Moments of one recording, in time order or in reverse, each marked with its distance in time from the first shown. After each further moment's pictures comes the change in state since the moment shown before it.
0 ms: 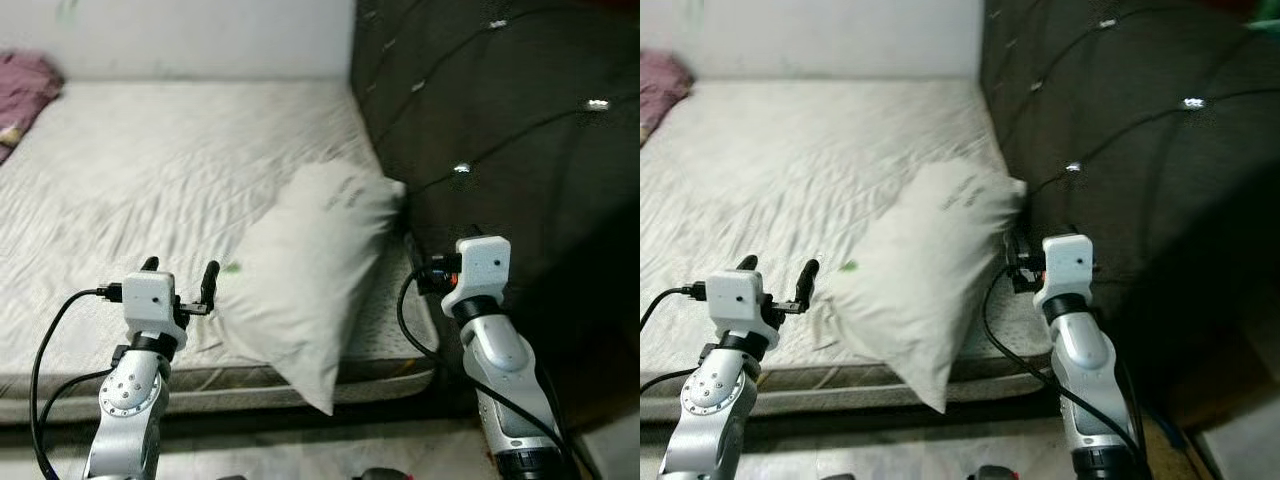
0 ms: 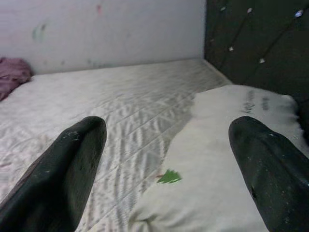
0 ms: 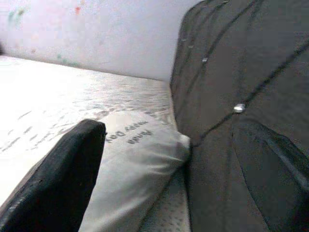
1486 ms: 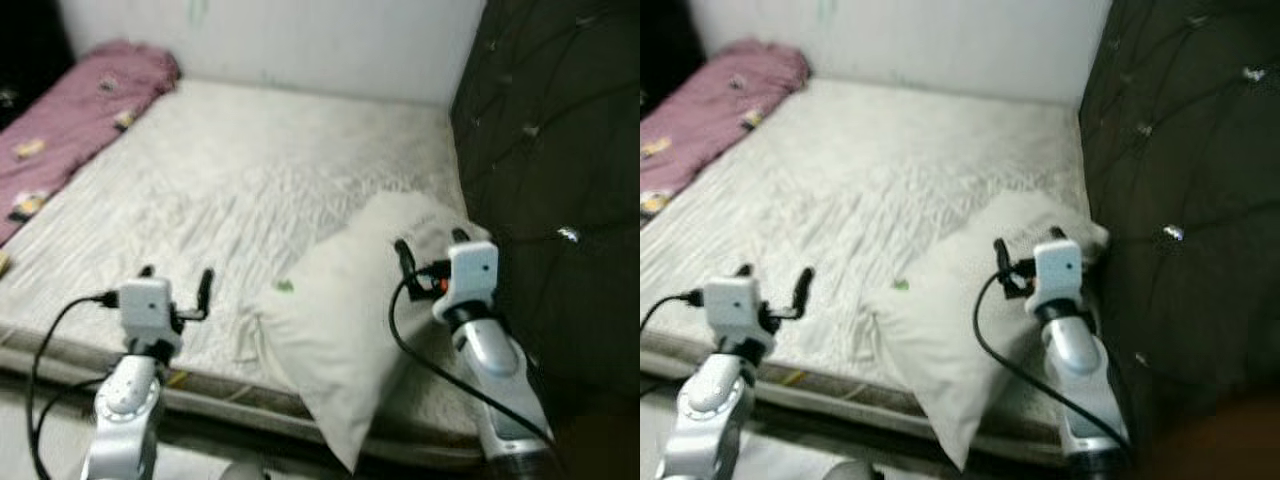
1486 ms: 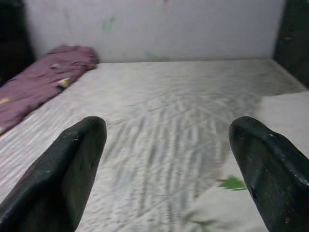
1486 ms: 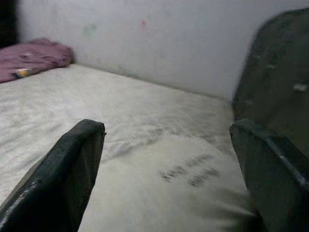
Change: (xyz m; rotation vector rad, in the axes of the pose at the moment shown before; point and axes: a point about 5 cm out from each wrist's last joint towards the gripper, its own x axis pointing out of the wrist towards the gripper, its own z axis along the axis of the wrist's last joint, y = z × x) left arm -0.003 0.002 -0.007 -0.004 0.030 0.021; right arm -0.001 0.003 -0.005 0.004 0.014 0.027
